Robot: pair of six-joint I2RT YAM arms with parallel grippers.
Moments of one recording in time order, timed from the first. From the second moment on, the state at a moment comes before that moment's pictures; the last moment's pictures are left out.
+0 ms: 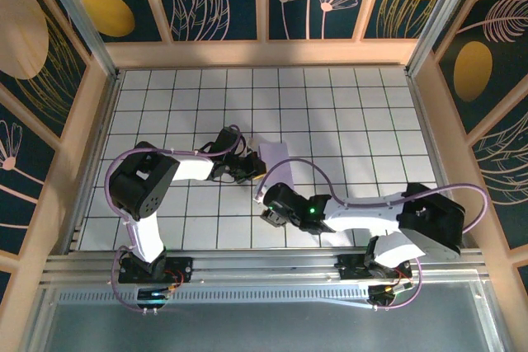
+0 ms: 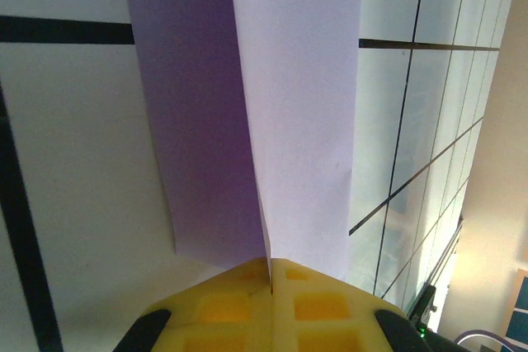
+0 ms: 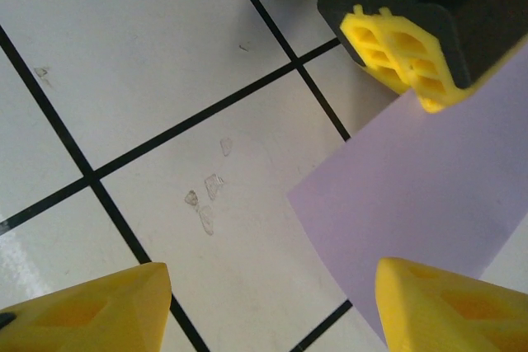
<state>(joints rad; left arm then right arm) -0.58 1.86 0.87 0.14 0.61 -0.91 1.20 1.43 0.62 -0.10 0.33 -0.03</state>
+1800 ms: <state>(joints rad) -0.54 1.70 0.85 0.06 0.54 -0.83 0.97 1.50 0.70 -0.07 -0.23 0.05</state>
